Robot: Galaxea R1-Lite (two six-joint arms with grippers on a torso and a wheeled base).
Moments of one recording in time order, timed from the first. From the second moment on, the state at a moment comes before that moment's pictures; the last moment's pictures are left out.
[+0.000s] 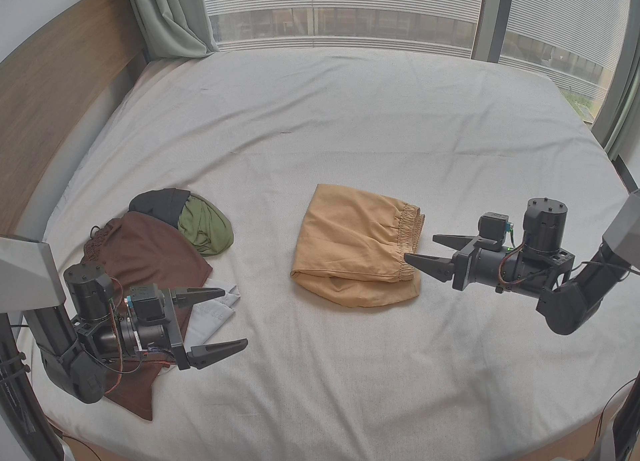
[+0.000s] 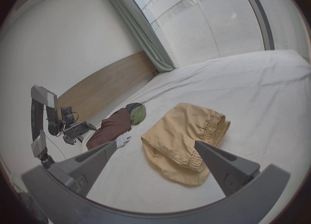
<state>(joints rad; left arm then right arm) -0.12 2.06 -0.26 -1.55 -0.95 0.19 0.29 2.02 -0.70 -1.10 0.54 0.11</state>
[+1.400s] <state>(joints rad) -0.17 1.30 -0.02 -1.30 -0.84 0.18 0.15 1.08 -0.07 -1.10 0.50 -0.08</state>
